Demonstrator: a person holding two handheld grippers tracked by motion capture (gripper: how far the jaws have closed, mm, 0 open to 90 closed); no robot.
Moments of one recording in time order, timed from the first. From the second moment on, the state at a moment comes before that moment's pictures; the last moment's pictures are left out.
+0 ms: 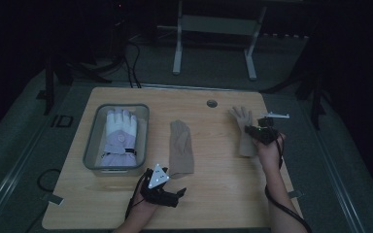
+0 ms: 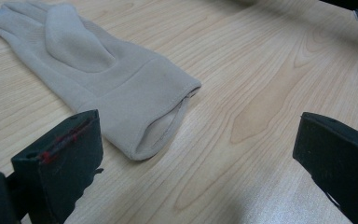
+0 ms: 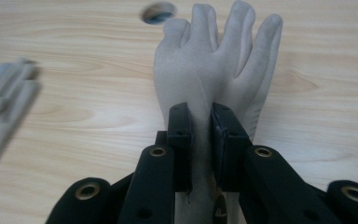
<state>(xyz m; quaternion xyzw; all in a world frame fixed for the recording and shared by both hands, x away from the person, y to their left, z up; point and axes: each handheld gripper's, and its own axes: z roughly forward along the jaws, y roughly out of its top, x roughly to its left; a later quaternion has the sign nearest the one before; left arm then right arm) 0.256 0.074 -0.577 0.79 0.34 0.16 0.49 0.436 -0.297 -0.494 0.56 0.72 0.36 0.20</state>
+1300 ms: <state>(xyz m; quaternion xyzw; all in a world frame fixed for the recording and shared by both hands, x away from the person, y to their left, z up) 0.255 0.072 -0.577 0.79 0.33 0.16 0.49 0.371 -0.266 -0.540 0.53 0.74 0.36 0.21</state>
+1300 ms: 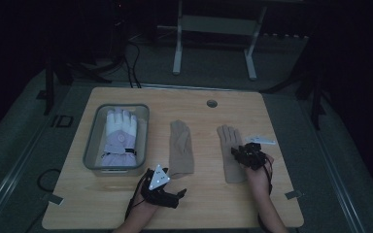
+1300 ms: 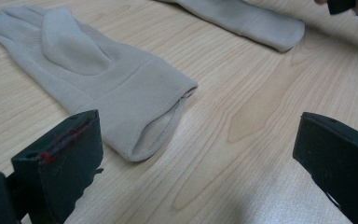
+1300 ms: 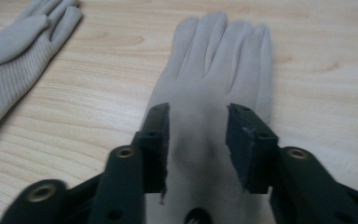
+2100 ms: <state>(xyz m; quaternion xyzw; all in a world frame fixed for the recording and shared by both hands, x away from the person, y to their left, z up) 0.255 0.072 -0.577 0.79 0.33 0.16 0.49 0.393 -0.282 -0.556 0.46 0.80 0.34 0.19</state>
